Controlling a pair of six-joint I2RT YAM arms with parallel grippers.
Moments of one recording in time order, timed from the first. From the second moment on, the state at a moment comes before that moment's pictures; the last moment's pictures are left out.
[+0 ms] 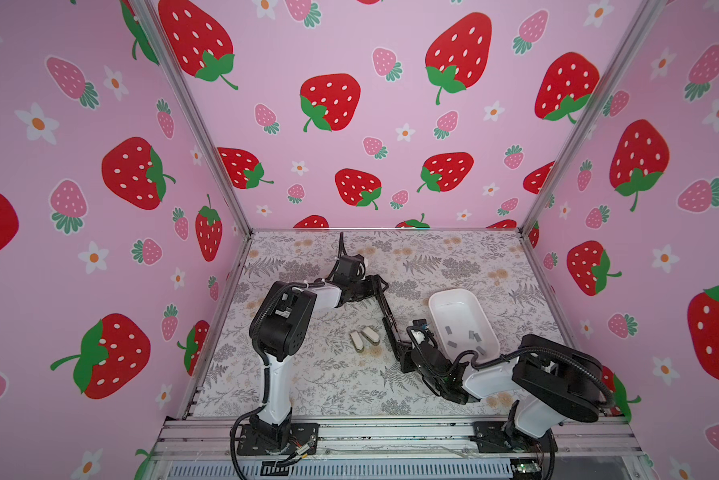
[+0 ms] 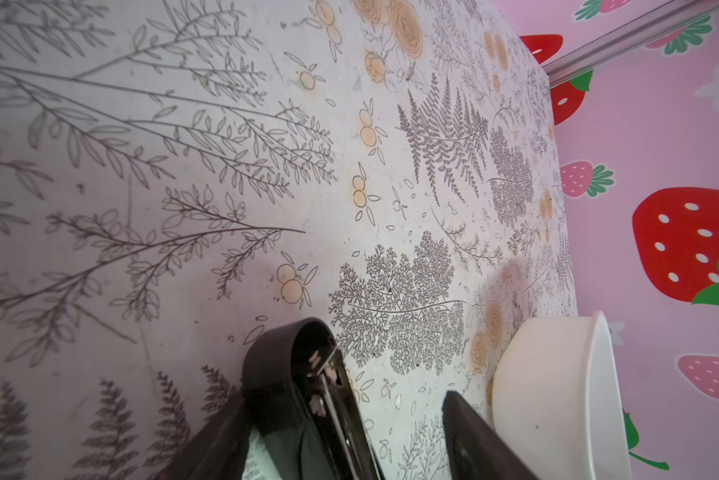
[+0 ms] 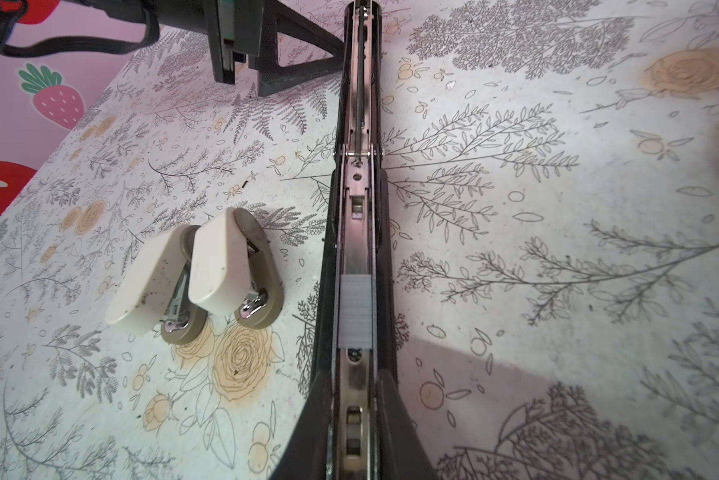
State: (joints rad) left arm -0.39 2.07 1.21 0.12 0.45 -0.62; right arm 1.17 1.62 0.39 0.64 0.38 0.69
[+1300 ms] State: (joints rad) left arm -0.48 1.83 0.81 0.62 0.50 -0.49; right arm 1.24 1.66 0.36 0.75 0.48 0.54
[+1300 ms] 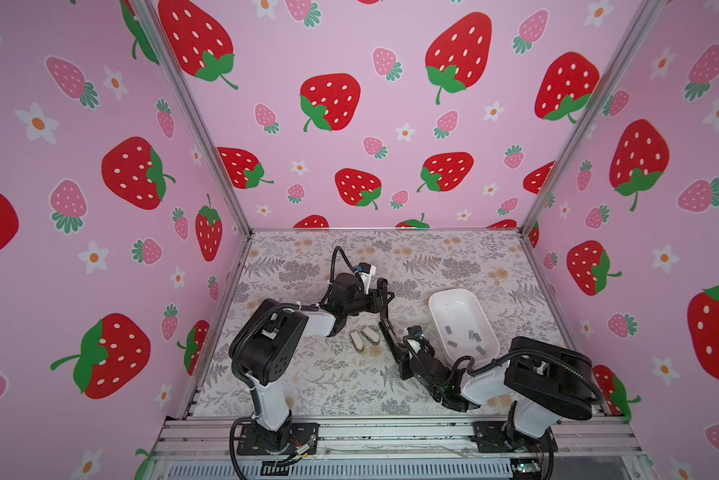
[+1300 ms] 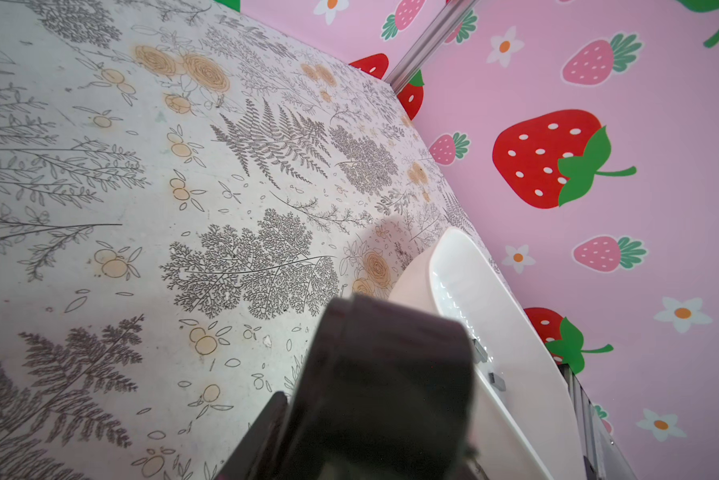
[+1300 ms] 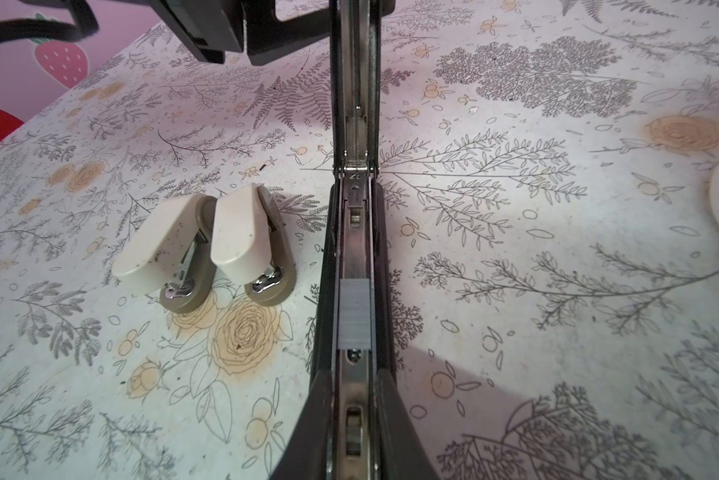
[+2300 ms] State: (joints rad) left arm -0.55 1.77 0.66 0.81 0.45 -0.26; right arm 1.33 1.64 0.33 0.72 0.55 0.48
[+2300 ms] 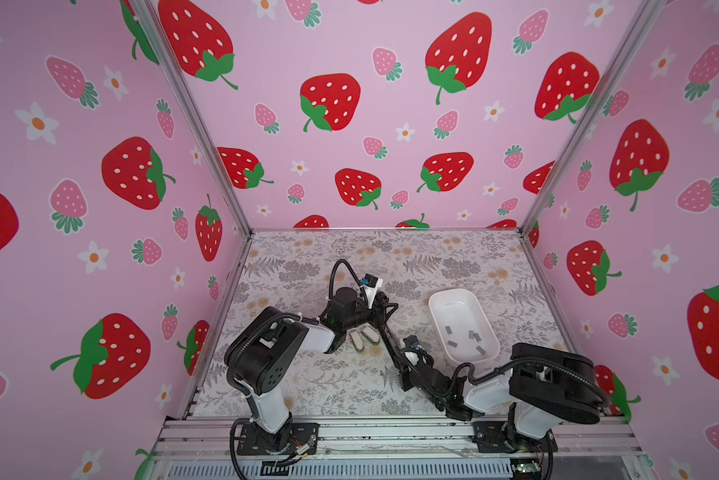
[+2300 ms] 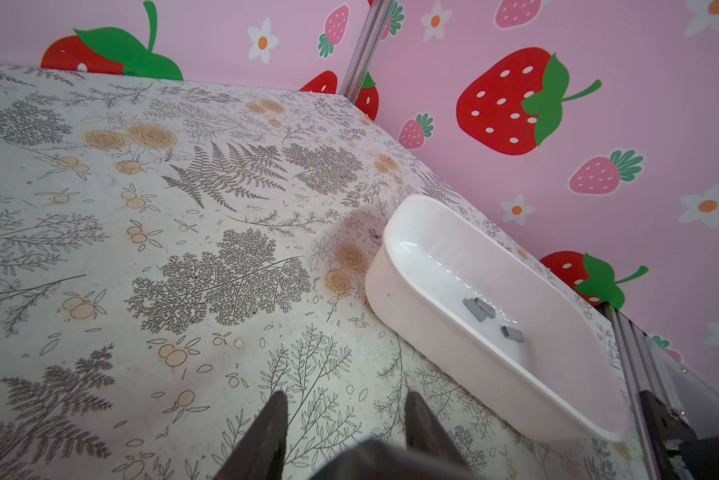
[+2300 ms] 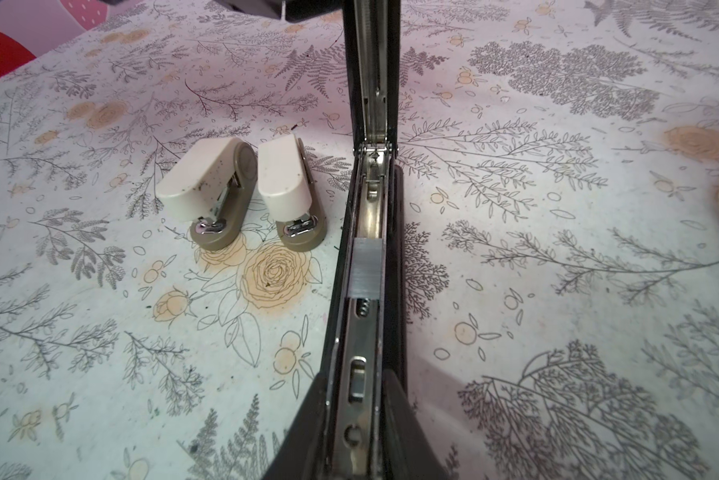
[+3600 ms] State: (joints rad) left arm -0.61 1.78 0.48 1.07 0.59 -0.04; right arm 1.34 1.62 0.26 0.81 0.58 0.46
